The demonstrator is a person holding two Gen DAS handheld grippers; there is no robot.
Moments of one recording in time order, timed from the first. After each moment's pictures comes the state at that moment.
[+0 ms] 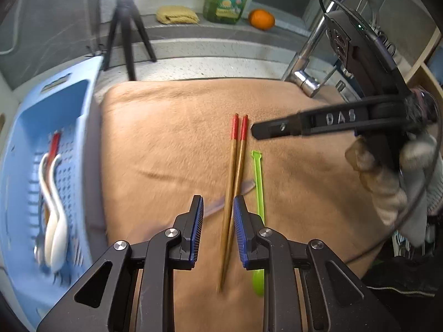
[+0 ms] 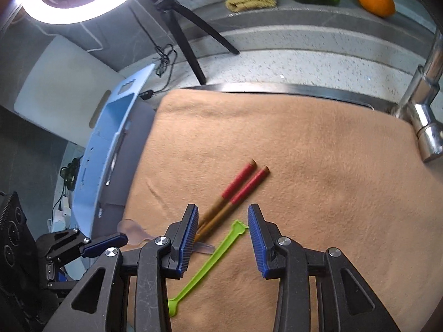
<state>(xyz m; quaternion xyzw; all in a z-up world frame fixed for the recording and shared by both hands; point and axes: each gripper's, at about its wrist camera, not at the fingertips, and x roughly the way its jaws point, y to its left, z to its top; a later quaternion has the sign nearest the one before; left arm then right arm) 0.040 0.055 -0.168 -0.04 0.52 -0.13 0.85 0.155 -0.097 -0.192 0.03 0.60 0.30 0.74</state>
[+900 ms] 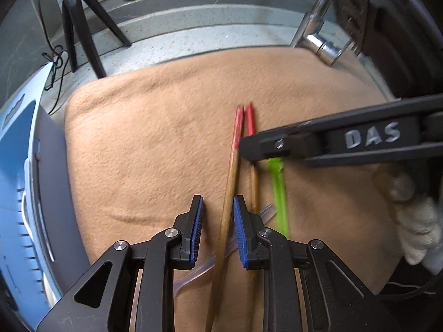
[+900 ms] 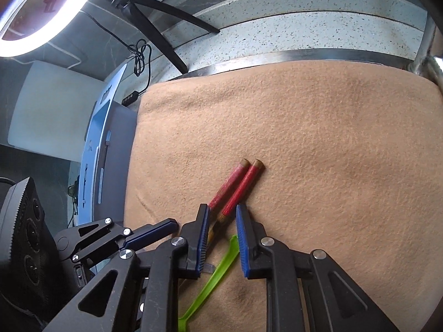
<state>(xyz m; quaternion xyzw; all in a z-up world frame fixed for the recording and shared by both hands) 0.096 0.027 -0.211 0.04 0.57 -0.13 0.81 0.170 -0.091 -0.223 0.09 0.64 0.29 0.71</state>
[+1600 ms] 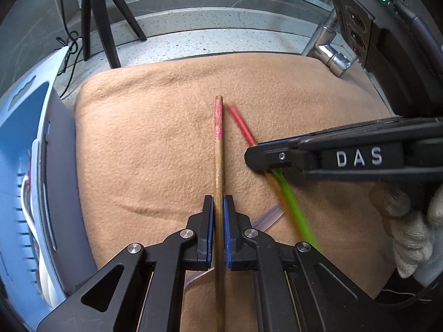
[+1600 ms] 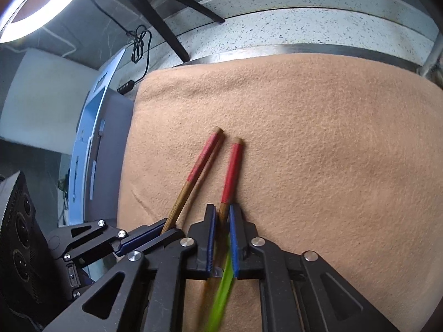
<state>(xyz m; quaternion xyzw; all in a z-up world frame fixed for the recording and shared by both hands) 0.092 0.045 -0.210 0.00 0.56 -0.12 0.82 0.166 -0.075 -0.228 0.09 0.65 0.28 0.71</state>
